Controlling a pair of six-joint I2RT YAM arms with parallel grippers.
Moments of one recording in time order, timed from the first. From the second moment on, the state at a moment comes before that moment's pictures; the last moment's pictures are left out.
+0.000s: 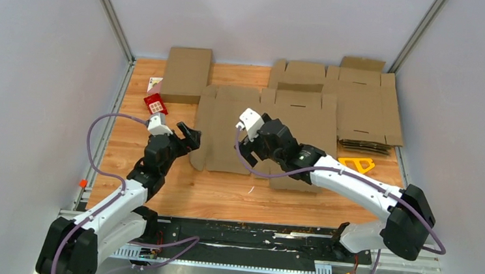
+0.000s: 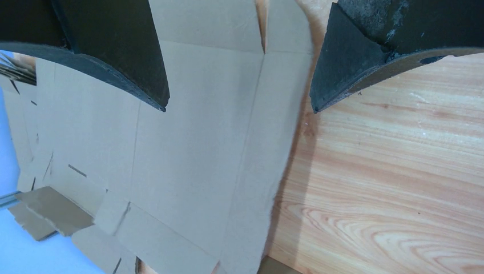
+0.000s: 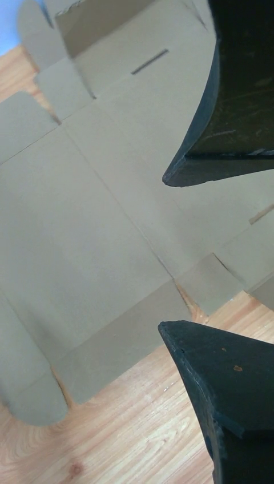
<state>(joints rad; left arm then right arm) -0.34 0.87 0.30 0.28 -0.20 -0.69 0.93 1.39 1.04 -0.20 0.19 -0.23</state>
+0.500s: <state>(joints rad) -0.34 0.97 0.36 0.24 -0.18 -0.63 0.73 1.28 0.74 -0.13 0.25 0.06</state>
